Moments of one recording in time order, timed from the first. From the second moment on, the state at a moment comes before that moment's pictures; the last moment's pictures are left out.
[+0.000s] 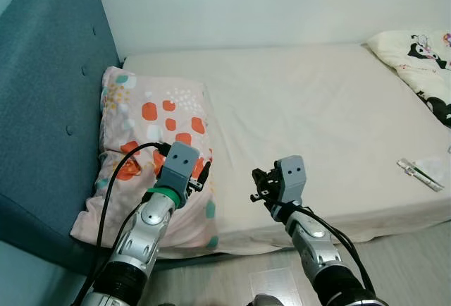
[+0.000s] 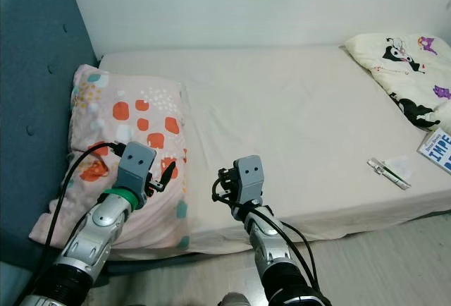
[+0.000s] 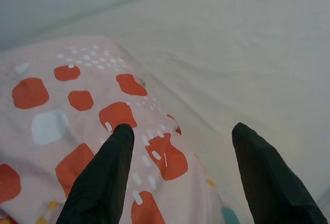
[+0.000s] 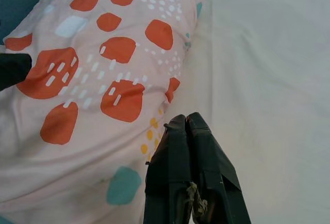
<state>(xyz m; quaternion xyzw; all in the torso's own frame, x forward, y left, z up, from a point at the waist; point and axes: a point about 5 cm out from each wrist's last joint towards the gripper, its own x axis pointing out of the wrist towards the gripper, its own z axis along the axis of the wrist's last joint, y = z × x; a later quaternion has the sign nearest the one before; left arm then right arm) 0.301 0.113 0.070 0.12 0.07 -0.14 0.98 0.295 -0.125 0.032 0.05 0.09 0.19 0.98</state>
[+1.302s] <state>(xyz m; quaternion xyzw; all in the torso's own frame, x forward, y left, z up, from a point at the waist) 0.298 0.113 0.066 0.12 0.05 -0.13 0.98 0.293 -0.124 0.030 0.06 0.08 0.19 0.98</state>
